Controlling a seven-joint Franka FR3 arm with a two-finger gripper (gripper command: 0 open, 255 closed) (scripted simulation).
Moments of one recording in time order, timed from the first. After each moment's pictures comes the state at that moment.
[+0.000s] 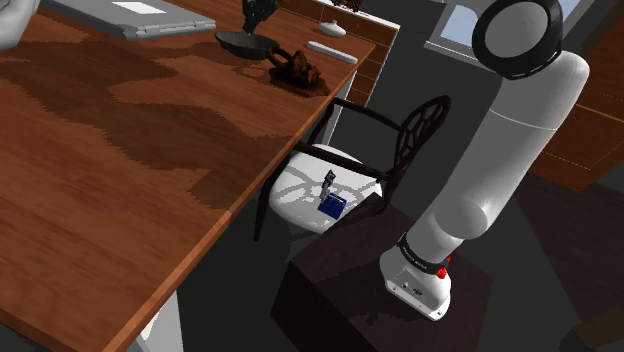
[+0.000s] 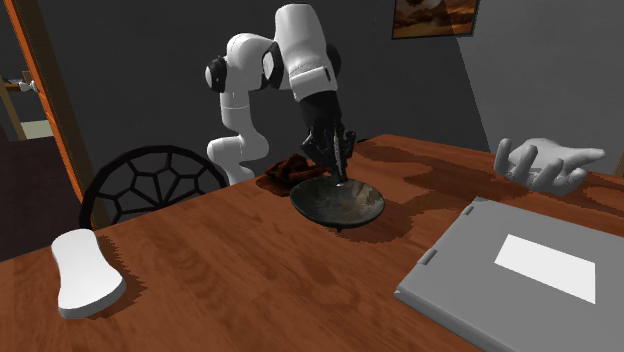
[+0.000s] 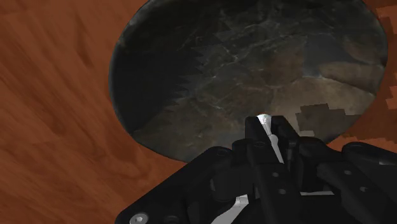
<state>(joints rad) 0.00 0.16 0.13 -1.55 0.04 2.15 -0.14</state>
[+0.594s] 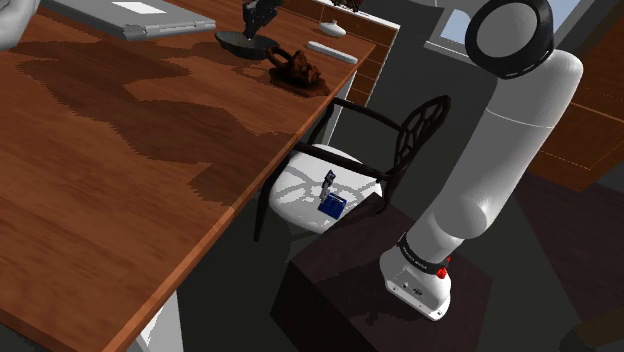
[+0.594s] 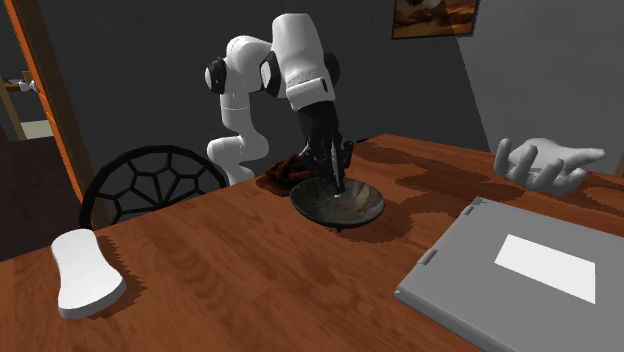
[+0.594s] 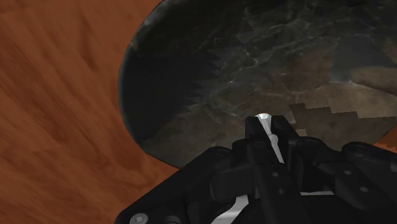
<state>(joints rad) -0.01 0.18 0.13 -1.55 0.05 2.18 -0.16</state>
